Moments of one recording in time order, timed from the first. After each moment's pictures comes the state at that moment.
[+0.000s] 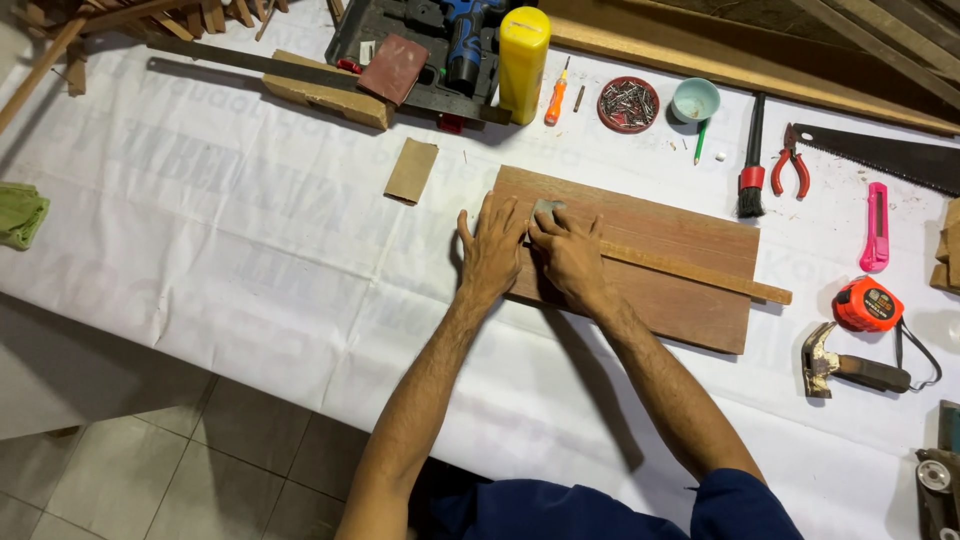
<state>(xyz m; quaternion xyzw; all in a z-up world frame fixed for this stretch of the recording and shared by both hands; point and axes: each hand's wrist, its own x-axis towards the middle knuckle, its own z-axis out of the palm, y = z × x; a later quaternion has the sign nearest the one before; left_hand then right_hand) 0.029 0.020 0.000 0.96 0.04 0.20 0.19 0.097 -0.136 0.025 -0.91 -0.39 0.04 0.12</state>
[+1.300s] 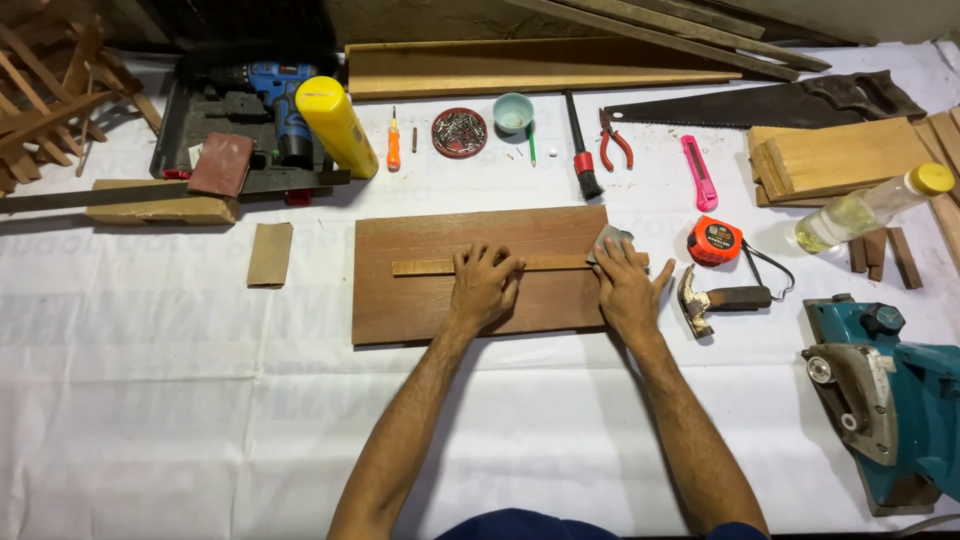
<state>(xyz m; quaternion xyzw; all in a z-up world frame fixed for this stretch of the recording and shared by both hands) 0.089 -0.130 -0.009 0.93 -0.20 0.19 0.26 0.092 -0.401 0.001 -0.97 -0.07 -0.11 0.22</state>
